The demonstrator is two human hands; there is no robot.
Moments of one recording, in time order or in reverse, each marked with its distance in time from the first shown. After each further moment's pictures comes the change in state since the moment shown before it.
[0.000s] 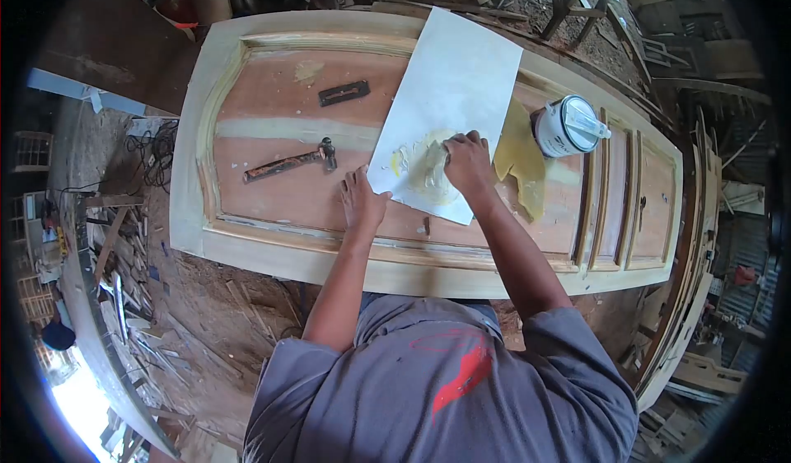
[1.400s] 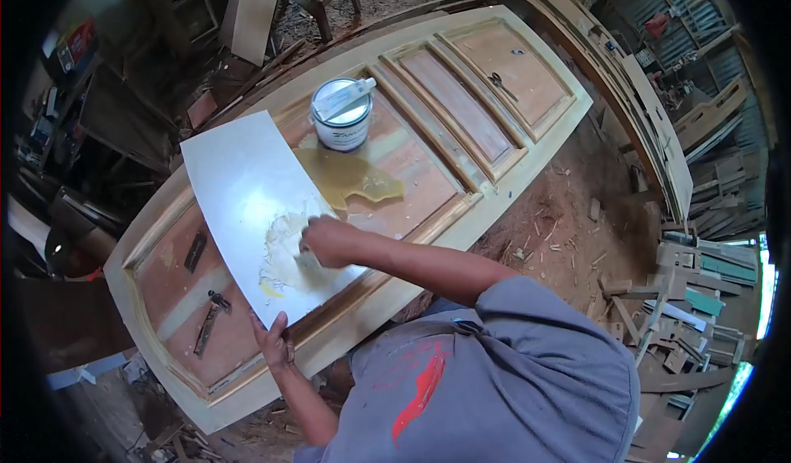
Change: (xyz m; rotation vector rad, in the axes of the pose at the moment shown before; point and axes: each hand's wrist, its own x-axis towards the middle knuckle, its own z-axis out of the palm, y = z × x) left_hand -0.095 0.046 -0.040 -1.197 -0.462 -0.026; right_hand -0.112 0.044 -0.094 0.308 -0.215 -0.068
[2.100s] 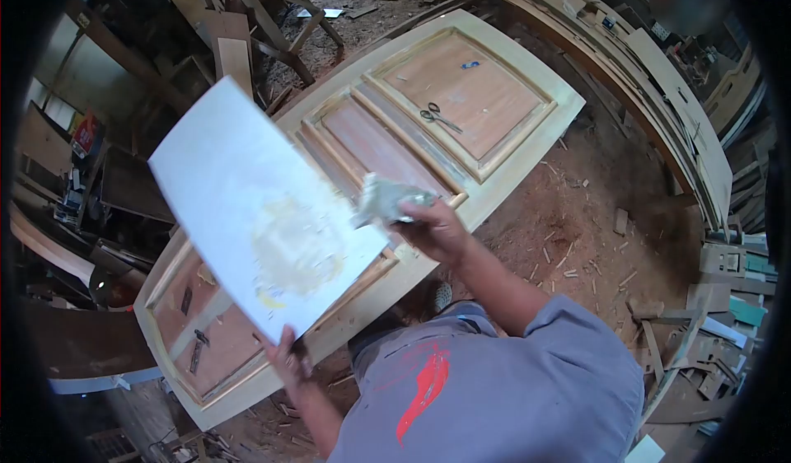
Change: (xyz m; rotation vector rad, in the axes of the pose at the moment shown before) left_hand -0.111 -0.103 0.384 0.018 0.036 0.173; right_hand -0.412 0.247 -0.235 2.063 0.723 0.053
